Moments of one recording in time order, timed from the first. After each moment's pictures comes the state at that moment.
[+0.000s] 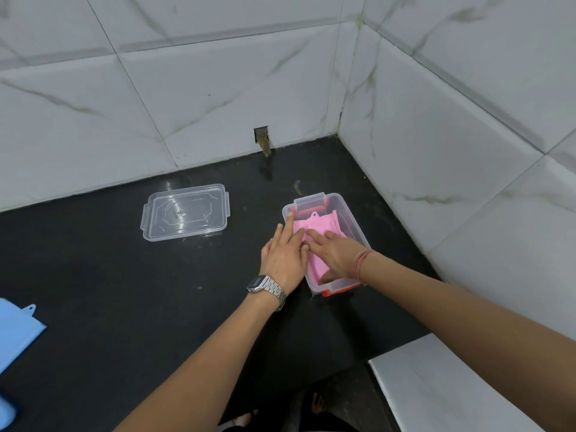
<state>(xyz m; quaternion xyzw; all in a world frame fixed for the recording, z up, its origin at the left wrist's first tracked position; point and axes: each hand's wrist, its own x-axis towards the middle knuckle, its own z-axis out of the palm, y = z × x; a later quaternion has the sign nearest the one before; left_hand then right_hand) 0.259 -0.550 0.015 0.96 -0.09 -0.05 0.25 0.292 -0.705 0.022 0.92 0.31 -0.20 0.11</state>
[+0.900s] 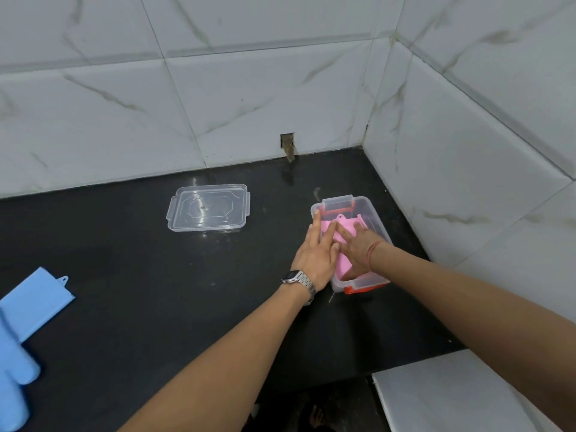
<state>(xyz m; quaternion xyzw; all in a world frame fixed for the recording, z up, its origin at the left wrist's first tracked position) 0.265 -0.583 0.017 0.94 -0.09 -0.04 0.33 0.321 -0.716 0.030 0.87 0.31 -0.20 0.32</state>
